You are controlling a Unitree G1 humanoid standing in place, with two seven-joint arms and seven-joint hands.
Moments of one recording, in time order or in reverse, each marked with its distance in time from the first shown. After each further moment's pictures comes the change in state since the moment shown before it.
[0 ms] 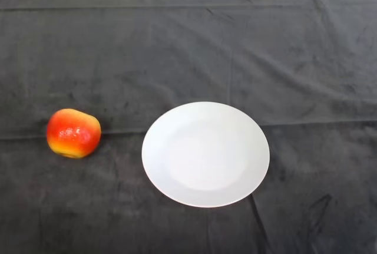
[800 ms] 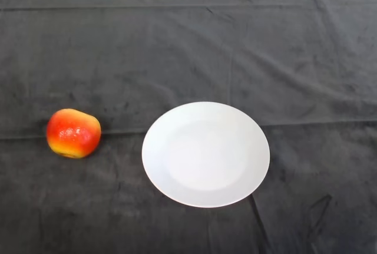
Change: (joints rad) left arm -0.004 -0.018 -0.160 0.000 0.163 -0.005 0.001; right arm 0.000 0.000 0.000 0.000 0.000 -0.001 0.000
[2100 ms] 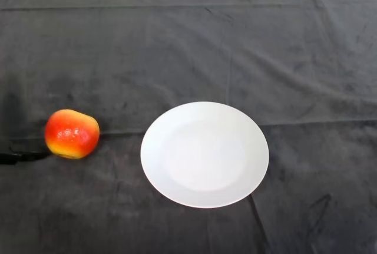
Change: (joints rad) left arm -0.034 -0.142 -0.036 0.007 -0.099 -0.072 -0.494; right arm 0.000 0.000 0.000 0.000 0.000 0.000 0.000
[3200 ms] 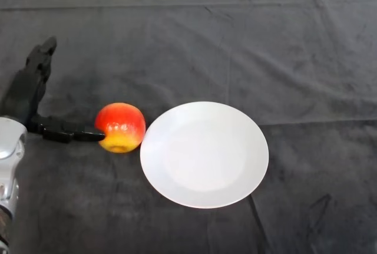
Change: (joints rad) left arm 0.170 -0.113 -0.015 -0.481 -0.108 0.165 -0.207; right arm 0.000 0.000 0.002 0.000 0.000 0.000 0.000
